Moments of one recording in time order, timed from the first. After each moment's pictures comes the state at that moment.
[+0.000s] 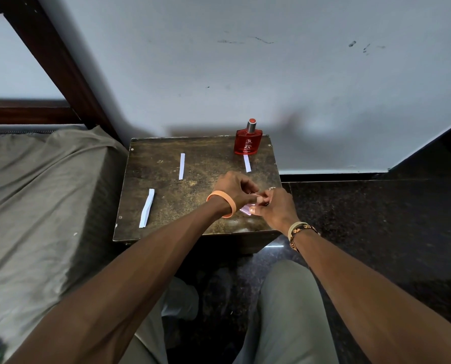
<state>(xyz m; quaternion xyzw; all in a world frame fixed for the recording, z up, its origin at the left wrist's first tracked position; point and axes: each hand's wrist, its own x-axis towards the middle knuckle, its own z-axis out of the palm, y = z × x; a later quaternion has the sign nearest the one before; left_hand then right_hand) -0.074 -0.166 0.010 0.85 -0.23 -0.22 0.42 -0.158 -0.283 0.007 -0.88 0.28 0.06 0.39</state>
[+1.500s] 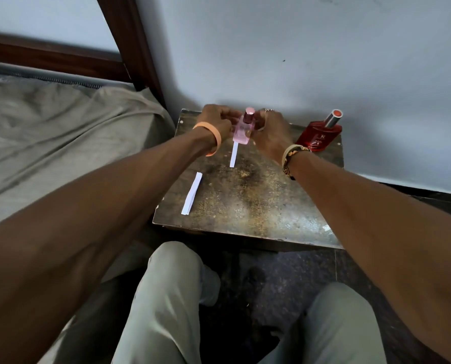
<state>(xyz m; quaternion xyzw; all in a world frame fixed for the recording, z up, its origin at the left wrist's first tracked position) 0.091 -0.054 -0.002 0.80 0.01 -0.17 0.58 0.047 -0.188 0.012 -0.92 0.13 0.02 0.37</state>
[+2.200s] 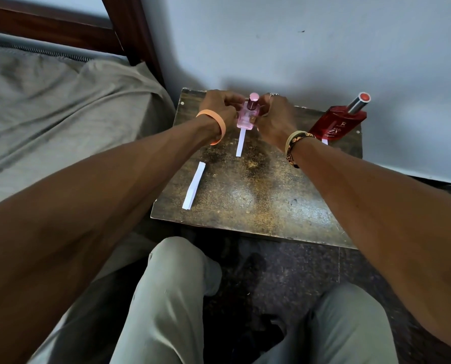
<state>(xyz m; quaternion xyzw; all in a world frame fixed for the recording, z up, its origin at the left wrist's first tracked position) 0.111 -0.053 -0.039 0.80 0.02 -0.16 0.58 0.077 -0.185 -0.031 -0.92 0.15 0.02 0.37</state>
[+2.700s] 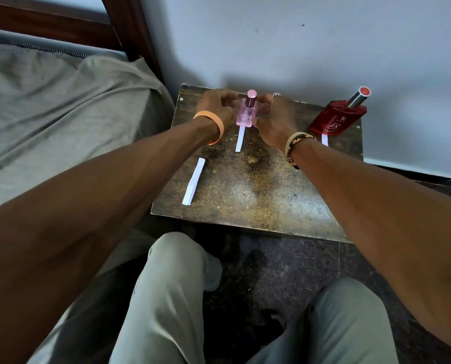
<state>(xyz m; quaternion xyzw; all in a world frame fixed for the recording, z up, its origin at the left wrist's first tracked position) 0.104 -0.049 -0.042 0.81 0.04 -0.15 0.56 0.072 -0.184 -0.037 -0.89 0.19 0.07 0.41</state>
